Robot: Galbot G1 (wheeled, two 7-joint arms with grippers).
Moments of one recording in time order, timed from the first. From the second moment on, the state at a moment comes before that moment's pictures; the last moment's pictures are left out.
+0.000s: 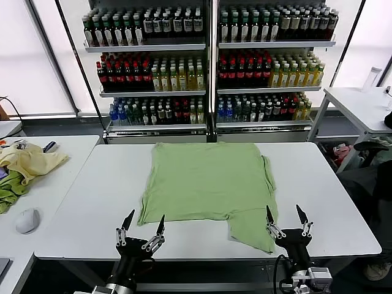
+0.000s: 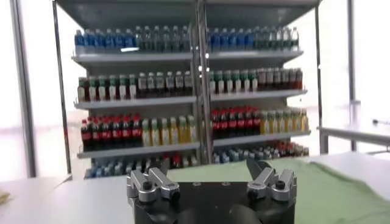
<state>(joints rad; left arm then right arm) 1.68 -1.30 -0.37 -2.25 -0.07 0.11 -0.13 -1.61 1.24 0.47 2.18 0.17 -0.23 0.23</state>
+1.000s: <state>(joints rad) 1.33 -1.22 -0.32 -1.99 -0.33 0.52 -0.27 -1.55 1.25 0.39 2.09 0.24 -0.47 0.28</state>
